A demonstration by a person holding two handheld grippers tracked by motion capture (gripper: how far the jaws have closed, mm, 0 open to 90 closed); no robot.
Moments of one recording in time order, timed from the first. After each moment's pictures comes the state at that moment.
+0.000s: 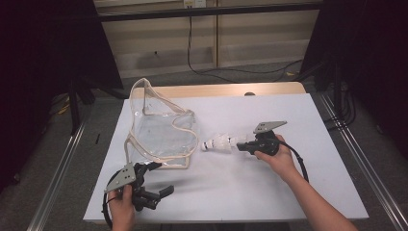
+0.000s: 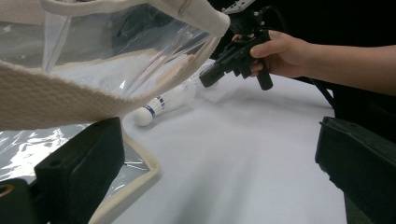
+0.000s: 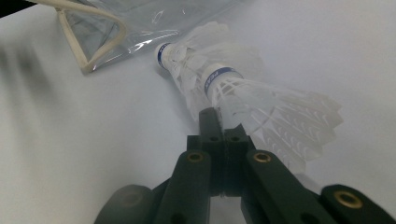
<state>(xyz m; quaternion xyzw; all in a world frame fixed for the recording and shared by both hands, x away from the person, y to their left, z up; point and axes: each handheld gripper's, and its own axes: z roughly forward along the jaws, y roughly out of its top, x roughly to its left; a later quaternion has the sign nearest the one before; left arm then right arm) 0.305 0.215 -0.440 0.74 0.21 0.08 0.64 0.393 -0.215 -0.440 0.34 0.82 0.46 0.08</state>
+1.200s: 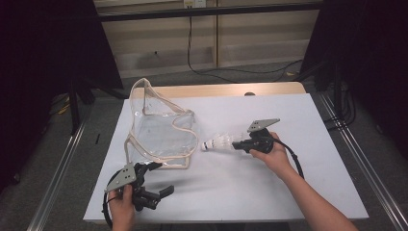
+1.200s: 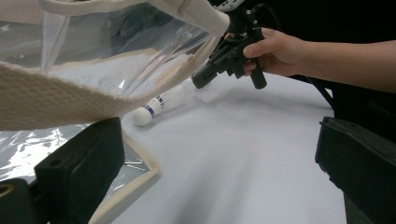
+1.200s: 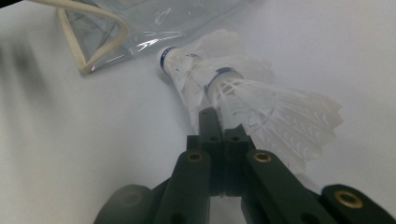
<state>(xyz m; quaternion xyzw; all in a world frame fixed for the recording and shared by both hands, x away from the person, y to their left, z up) 0.306 0.215 -0.440 0.74 0.21 0.08 0.64 0.403 -0.202 -0.439 0.33 0.83 0.45 0.08</state>
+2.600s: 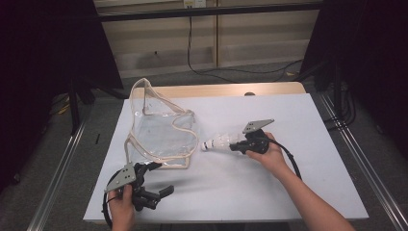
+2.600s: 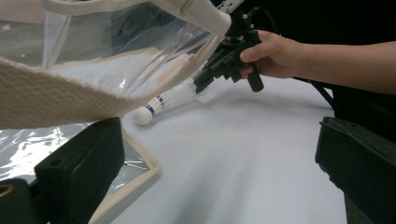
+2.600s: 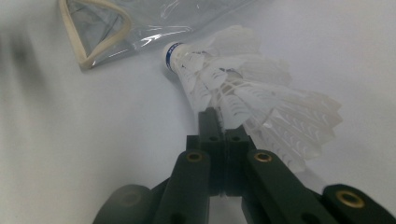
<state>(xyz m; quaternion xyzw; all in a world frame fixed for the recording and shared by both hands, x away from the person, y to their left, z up) 0.306 0.215 -0.440 0.74 0.21 0.08 0.64 0.406 -0.192 -0.445 0.32 0.84 0.44 0.07</state>
